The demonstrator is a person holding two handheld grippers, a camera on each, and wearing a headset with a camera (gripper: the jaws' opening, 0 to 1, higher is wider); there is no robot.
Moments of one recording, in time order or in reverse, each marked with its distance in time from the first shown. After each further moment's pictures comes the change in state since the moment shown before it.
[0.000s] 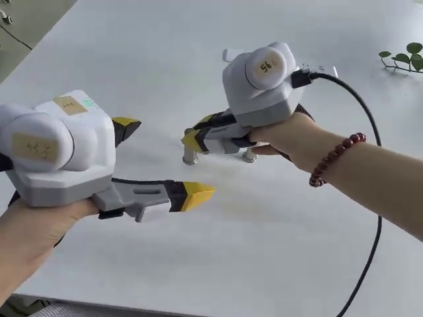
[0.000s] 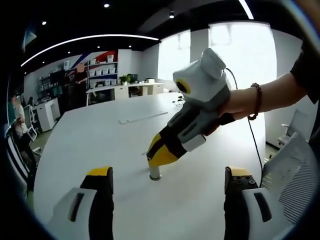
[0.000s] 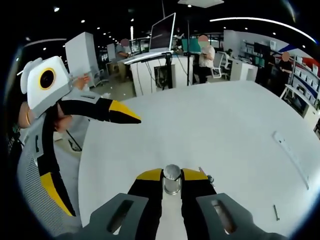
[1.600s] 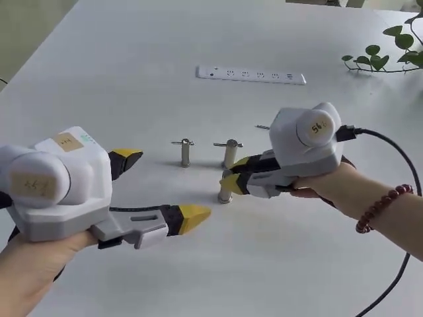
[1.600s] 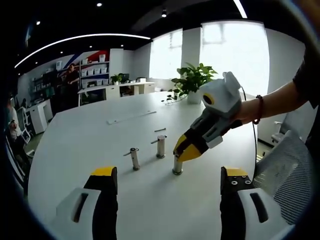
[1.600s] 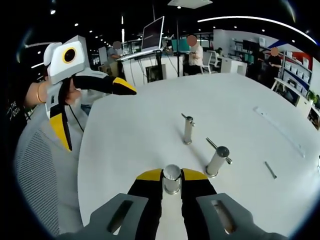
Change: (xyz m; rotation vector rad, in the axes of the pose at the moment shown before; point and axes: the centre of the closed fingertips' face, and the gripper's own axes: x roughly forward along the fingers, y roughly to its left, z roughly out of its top) left arm 0.008 -0.031 -0.002 0.016 0.010 -0.069; right arm -0.061 0.001 -0.082 0.038 -0.012 -0.055
